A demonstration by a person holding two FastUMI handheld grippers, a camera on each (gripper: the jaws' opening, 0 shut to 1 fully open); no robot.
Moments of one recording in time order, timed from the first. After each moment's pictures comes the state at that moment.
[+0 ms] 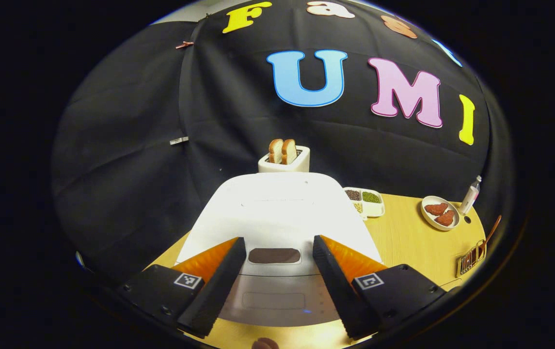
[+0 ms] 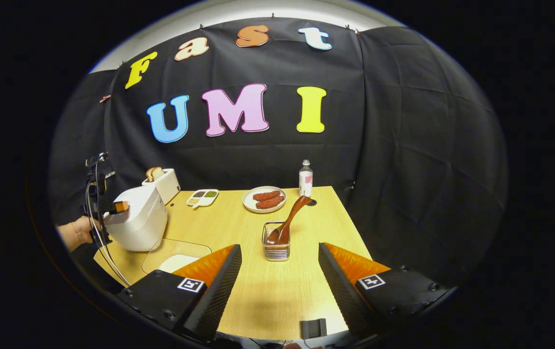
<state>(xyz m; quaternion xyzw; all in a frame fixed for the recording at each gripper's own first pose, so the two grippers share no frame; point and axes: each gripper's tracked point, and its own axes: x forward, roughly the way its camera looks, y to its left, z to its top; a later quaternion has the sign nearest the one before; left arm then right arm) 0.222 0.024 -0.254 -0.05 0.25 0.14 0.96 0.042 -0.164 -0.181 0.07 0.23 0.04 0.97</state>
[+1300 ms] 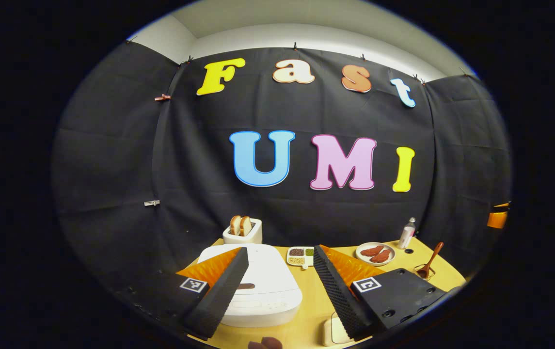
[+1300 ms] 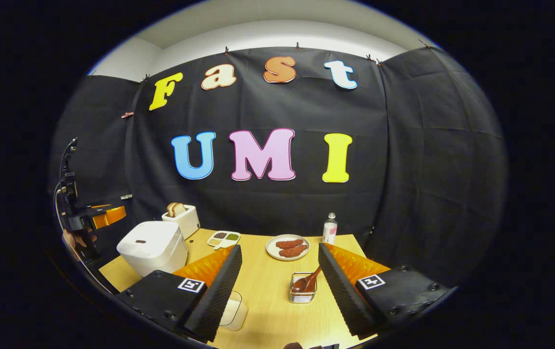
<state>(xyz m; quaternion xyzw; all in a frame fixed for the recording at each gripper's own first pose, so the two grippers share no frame) 0.129 -0.049 -0.058 -0.04 0.05 0.00 1.00 0.085 -0.095 -0.064 0.06 0.09 0.09 0.99</state>
